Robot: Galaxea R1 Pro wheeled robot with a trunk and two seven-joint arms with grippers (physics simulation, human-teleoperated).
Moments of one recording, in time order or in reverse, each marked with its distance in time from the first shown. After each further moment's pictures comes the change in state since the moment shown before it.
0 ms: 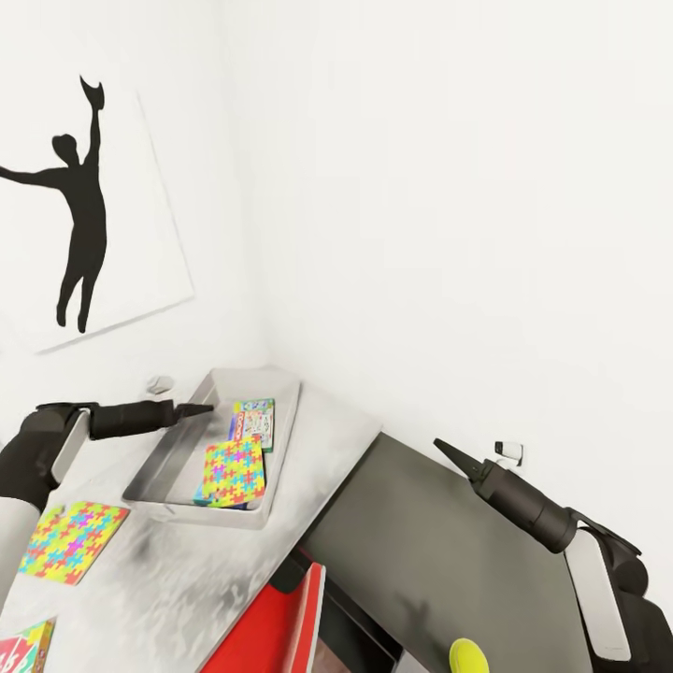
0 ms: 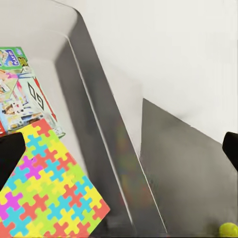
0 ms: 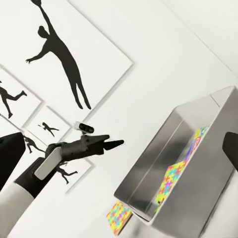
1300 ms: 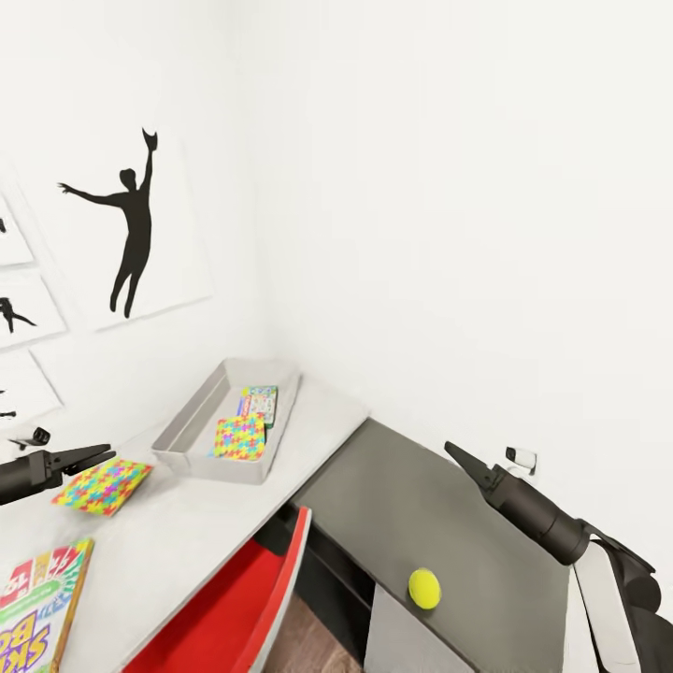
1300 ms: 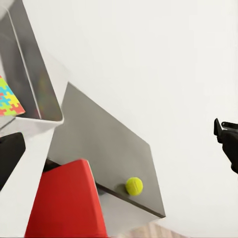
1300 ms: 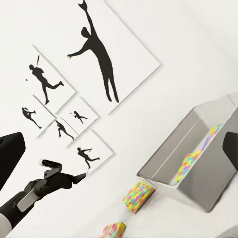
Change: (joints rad) left arm 0.287 0.211 0.315 -0.010 0.005 0.009 -0.524; right arm 0.030 0.004 -0.038 -0.001 0.007 -0.058 0.047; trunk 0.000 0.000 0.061
